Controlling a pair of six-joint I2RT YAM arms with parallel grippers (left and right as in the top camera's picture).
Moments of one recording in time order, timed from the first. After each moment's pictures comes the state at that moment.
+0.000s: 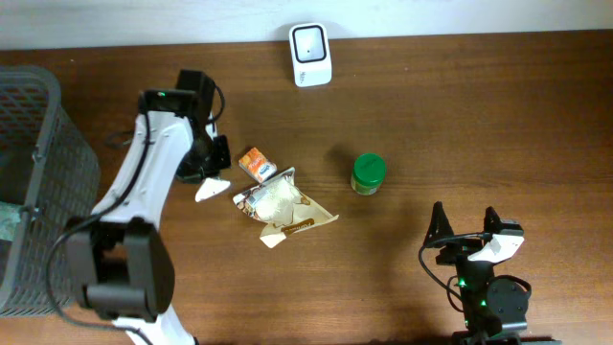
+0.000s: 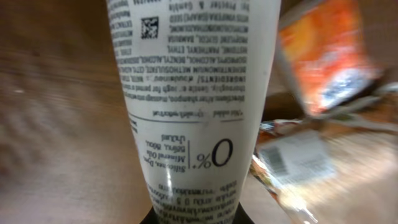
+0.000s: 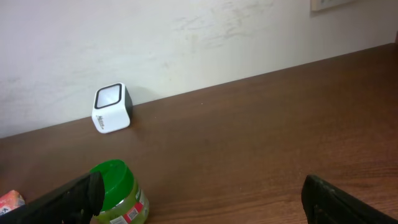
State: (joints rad) left arm -0.12 1.90 1.58 -1.22 -0.02 -0.31; right arm 0.04 0.01 0.01 -0.07 0.06 0.26
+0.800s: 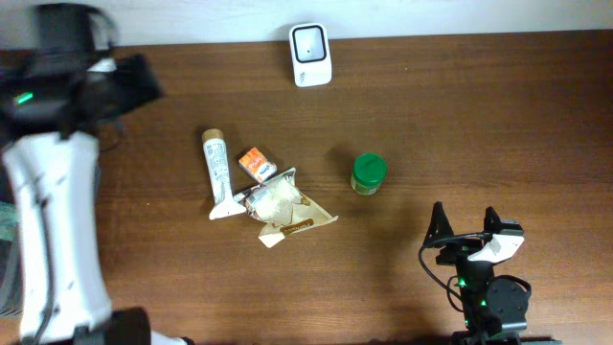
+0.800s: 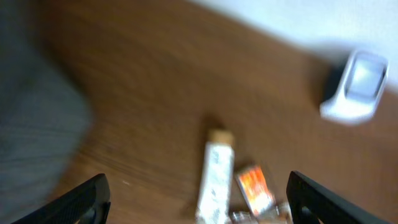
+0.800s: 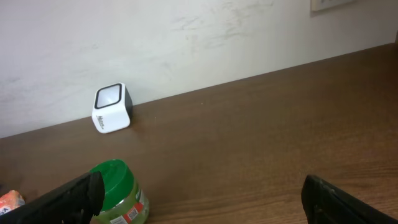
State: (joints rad) left arm 0.10 1.67 2.01 -1.22 -0.08 -0.32; right arm 0.04 0.01 0.01 -0.07 0.06 0.26
